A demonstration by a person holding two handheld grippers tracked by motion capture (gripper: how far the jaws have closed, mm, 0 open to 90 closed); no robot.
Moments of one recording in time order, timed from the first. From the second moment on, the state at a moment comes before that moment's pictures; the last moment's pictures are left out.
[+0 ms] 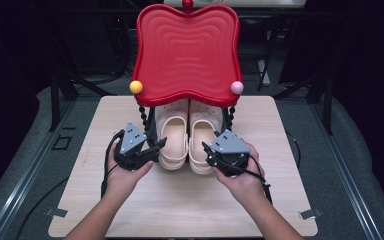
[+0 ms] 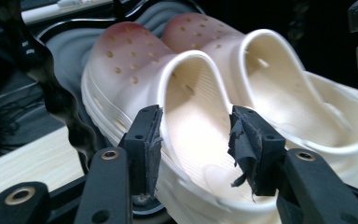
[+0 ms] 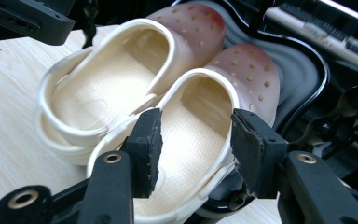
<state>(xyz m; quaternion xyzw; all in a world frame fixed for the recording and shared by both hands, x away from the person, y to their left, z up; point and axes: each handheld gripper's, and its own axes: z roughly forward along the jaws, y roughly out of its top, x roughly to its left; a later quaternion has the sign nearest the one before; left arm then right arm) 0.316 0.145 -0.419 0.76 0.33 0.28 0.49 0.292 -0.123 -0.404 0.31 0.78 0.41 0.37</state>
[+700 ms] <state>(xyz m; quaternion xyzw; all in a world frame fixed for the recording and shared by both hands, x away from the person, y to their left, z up) 0.275 0.170 -0.461 0.76 0.35 0.24 0.49 0.254 -0.165 -0.447 0.37 0.76 0.45 0.28</state>
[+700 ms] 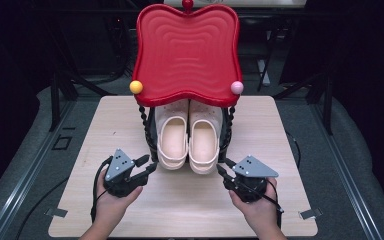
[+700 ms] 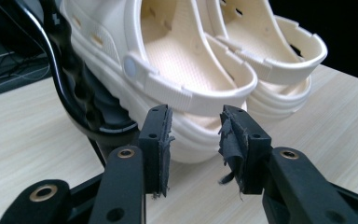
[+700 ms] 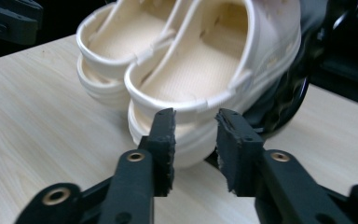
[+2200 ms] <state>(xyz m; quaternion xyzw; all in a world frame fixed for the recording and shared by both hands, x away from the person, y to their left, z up) 0.286 0.133 -0.509 0.79 0.36 0.22 0.45 0.275 -0.137 -0.509 0.39 0.80 0.42 0.20</state>
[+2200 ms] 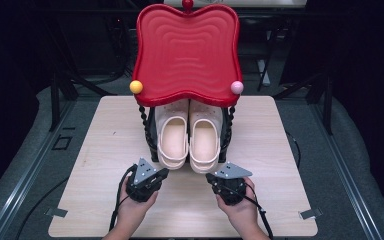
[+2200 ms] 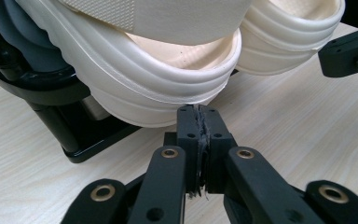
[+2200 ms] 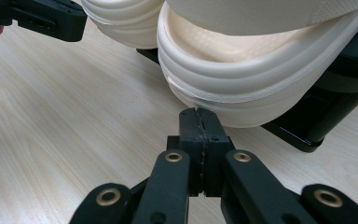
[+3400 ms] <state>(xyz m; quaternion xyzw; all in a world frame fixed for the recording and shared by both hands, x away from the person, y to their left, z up) 0.325 0.135 -0.488 0.76 0.39 0.24 0.45 0.325 -0.135 -0.489 0.41 0.78 0.42 0.22</state>
